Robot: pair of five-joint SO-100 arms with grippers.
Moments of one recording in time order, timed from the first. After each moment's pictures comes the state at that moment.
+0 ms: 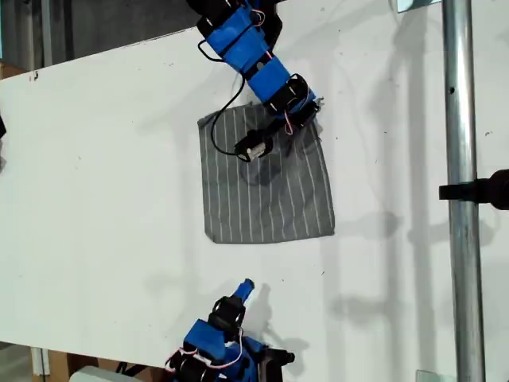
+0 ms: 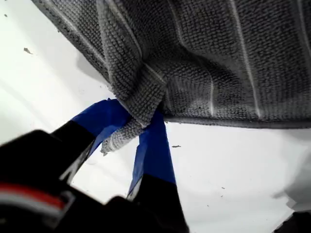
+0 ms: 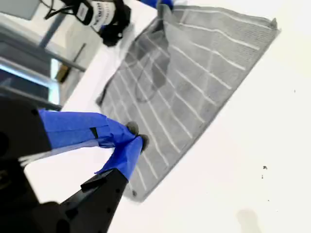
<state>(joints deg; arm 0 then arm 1) 6.5 133.1 117.9 68.9 -75.8 -31.3 82.9 112.6 66.2 82.6</state>
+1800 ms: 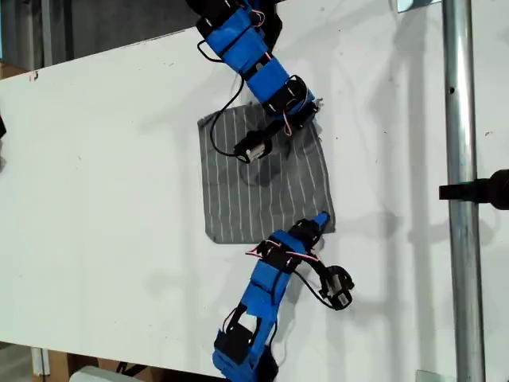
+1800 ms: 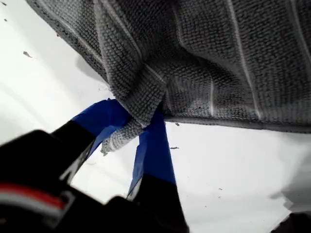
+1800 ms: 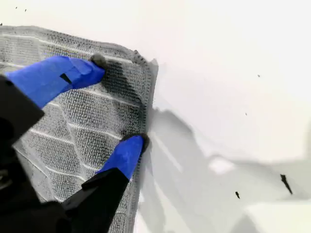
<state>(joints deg) 17.1 36.4 49.0 70.6 -73.6 -30.7 82.9 112.6 65.8 81.8</state>
